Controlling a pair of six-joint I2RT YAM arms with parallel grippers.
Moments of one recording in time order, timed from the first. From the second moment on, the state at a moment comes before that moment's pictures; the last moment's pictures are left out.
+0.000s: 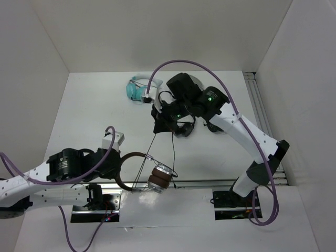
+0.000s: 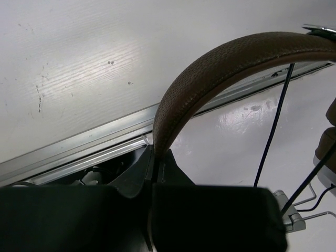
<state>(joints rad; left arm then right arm) -1.25 0.77 1.10 -1.38 -0.44 -0.88 0.87 1.58 1.84 -1.04 -0.53 -0.29</state>
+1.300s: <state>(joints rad) -1.23 0.74 1.05 -1.31 -0.51 -1.00 0.75 1.58 1.55 -0.57 0.10 -0.17</state>
